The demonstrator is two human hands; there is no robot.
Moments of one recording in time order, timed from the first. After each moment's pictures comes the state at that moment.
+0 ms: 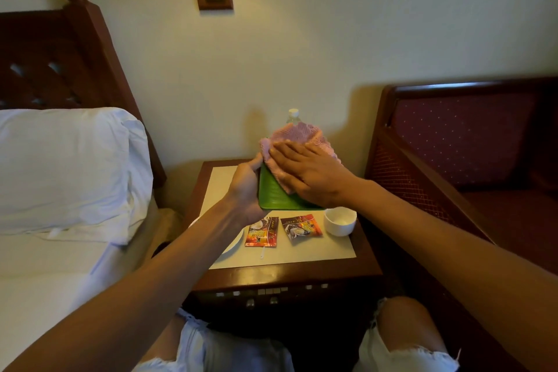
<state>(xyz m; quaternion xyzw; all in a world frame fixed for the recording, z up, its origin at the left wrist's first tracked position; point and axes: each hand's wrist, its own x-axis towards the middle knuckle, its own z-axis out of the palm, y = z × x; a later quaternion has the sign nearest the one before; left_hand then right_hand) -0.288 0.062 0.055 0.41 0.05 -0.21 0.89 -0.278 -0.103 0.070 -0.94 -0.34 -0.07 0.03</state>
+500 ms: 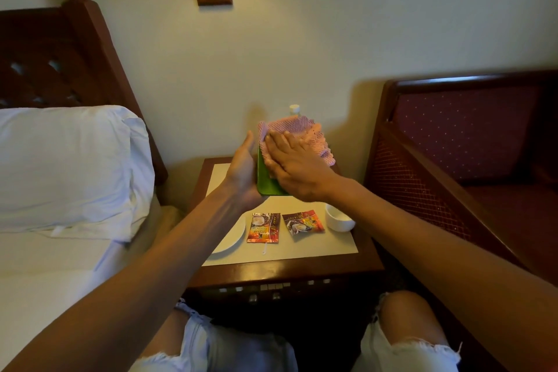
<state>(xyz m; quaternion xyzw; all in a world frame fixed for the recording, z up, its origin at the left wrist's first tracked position) -0.287 0.065 0.073 0.45 0.02 -0.20 0.87 -0.282 -0.068 0.071 -0.95 -0.27 -0.05 0.11</state>
